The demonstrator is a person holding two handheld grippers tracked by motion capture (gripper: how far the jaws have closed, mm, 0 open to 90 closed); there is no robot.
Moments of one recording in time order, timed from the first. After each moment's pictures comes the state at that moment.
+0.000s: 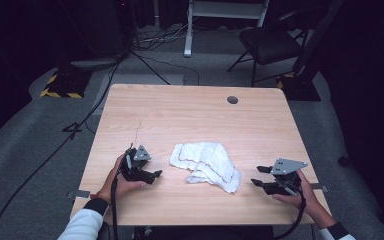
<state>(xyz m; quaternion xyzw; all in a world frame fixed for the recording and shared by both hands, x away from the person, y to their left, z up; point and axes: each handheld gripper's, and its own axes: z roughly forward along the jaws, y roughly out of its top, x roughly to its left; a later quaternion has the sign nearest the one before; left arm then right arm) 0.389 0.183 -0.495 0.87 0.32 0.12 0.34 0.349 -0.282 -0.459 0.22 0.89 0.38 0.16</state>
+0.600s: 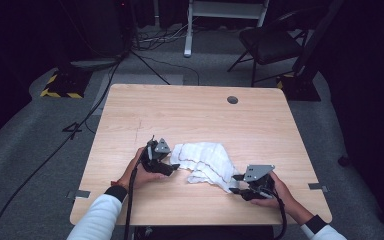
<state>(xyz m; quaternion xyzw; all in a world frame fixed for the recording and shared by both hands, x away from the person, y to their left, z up) 0.418 0.136 -0.494 0.89 0.28 0.10 0.35 0.351 -0.226 -0.485 0.16 0.92 0.36 0.10</state>
